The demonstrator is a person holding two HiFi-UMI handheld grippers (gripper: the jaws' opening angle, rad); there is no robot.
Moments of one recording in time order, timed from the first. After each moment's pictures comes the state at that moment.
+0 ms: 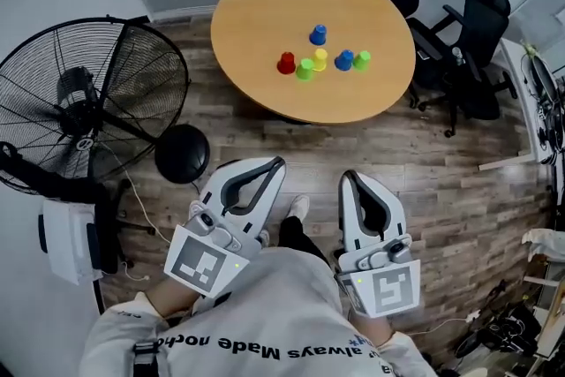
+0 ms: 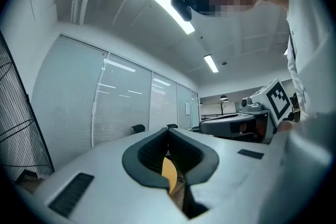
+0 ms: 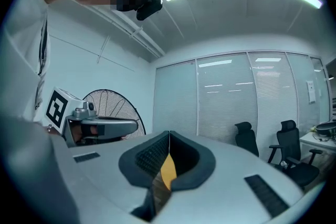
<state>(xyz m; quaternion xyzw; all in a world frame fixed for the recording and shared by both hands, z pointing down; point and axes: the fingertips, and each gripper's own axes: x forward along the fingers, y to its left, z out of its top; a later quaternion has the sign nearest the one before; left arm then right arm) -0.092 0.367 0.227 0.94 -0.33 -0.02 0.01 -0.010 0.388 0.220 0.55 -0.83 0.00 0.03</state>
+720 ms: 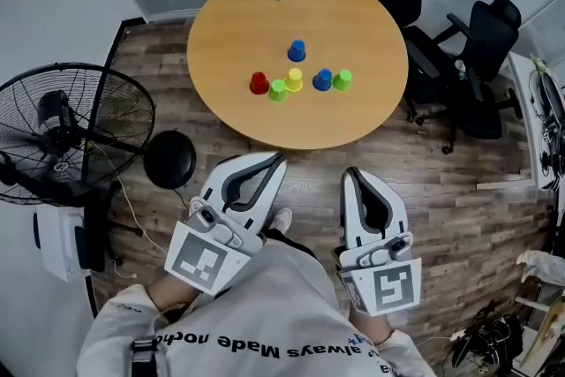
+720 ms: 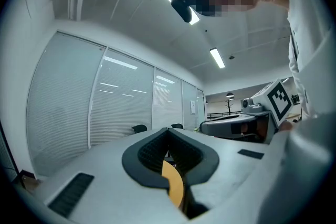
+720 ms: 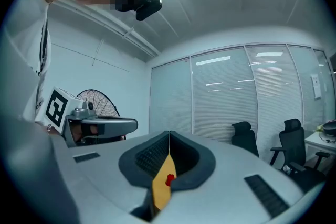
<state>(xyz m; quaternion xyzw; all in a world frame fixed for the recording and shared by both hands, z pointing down) 0.048 0.259 0.229 0.93 -0.36 -0.01 0.01 0.136 0.278 0.232 0.55 -0.84 0.02 0.04</state>
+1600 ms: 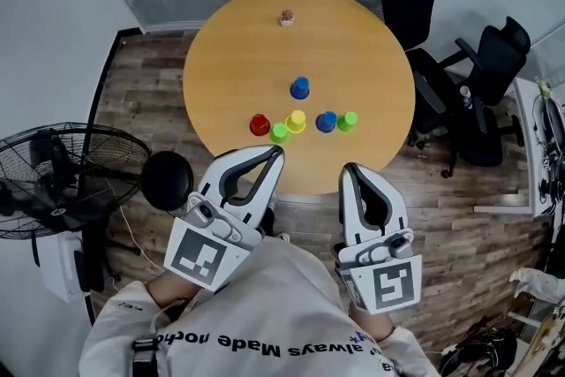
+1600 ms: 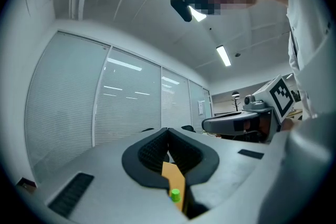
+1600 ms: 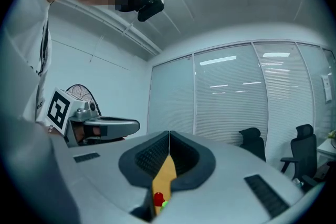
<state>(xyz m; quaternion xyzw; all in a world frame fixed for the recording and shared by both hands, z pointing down) 0.038 0.095 0.231 0.93 -0.38 -0.02 0.00 0.125 0.116 0.230 0.53 -0.85 0.00 0.04</state>
